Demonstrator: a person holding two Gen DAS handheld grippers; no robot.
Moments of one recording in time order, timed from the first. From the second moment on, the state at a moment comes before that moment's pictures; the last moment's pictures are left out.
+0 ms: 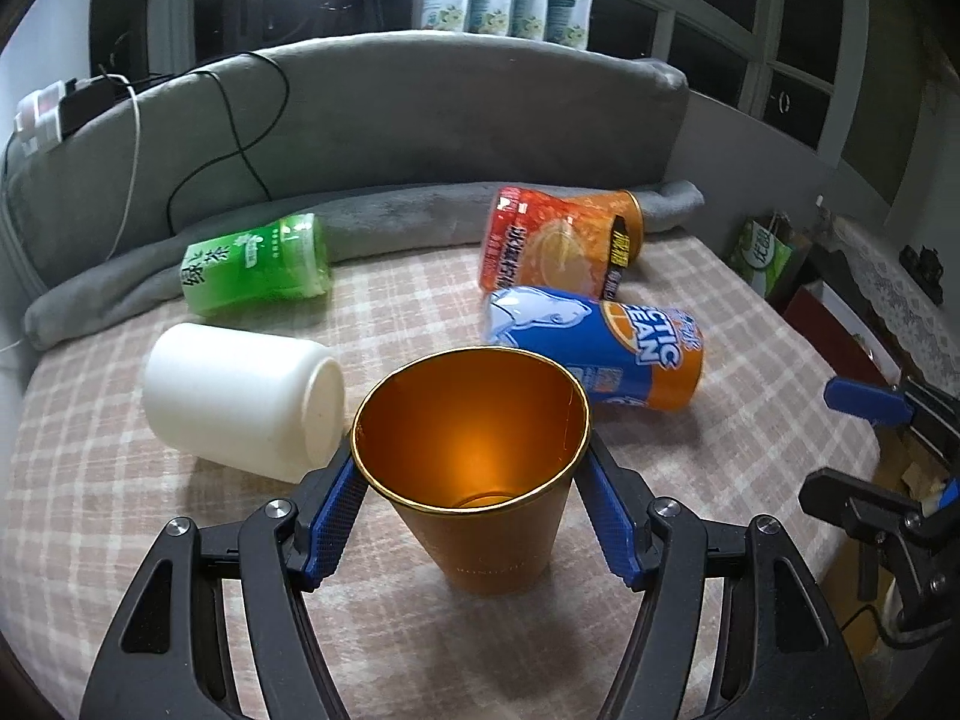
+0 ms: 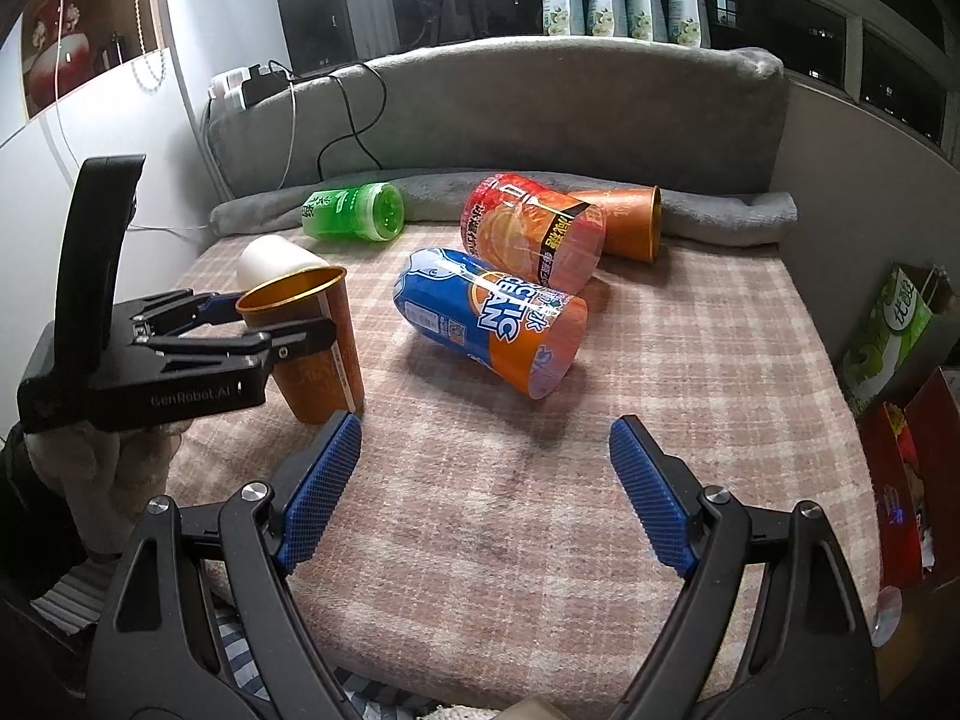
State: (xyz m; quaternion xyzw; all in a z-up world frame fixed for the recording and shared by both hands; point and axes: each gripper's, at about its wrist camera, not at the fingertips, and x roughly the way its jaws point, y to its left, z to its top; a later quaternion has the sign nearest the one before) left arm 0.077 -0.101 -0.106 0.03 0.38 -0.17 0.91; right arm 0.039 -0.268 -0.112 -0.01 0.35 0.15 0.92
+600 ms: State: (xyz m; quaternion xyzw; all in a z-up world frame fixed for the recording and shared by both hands) left arm 0.062 -0.101 -0.113 0.02 0.40 -0.20 0.89; right arm 0.036 -0.266 -0.104 -0.01 0.34 0.15 0.93
